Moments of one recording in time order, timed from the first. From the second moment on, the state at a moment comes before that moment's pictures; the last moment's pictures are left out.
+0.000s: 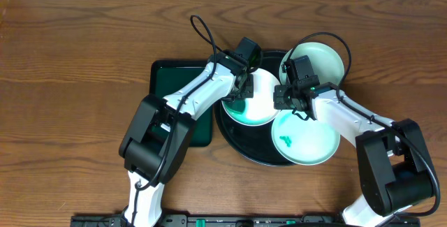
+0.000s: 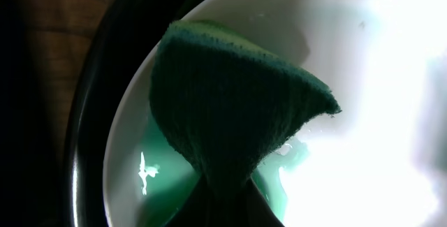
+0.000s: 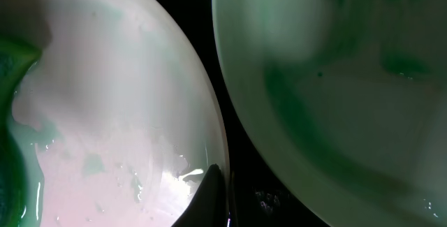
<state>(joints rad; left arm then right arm) -0.58 2.08 1.49 -0.74 0.01 -0.56 0.35 1.79 0.97 -0.32 -0.04 0.36</state>
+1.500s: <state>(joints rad) -0.55 2.12 1.51 -0.71 0.14 -0.54 0.35 1.79 0.98 -0.33 -0.03 0.35</state>
